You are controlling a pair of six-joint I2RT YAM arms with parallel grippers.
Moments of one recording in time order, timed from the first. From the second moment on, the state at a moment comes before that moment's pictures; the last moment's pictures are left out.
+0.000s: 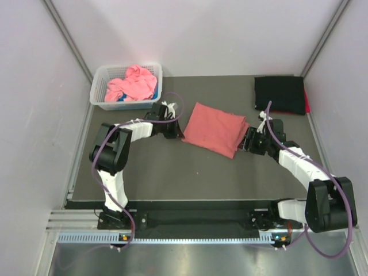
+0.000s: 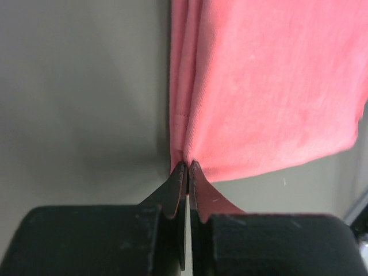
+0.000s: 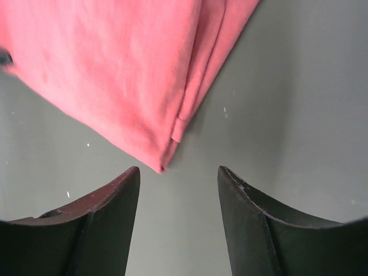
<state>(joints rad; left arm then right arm) -0.35 1.98 1.19 -0.06 0.49 -0.39 0.14 1.23 0.63 -0.23 -0.26 0.39</state>
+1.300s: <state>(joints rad) -0.28 2.16 1.66 -0.42 0.35 -0.34 0.13 2.01 1.28 -0.08 -0.55 0.15</state>
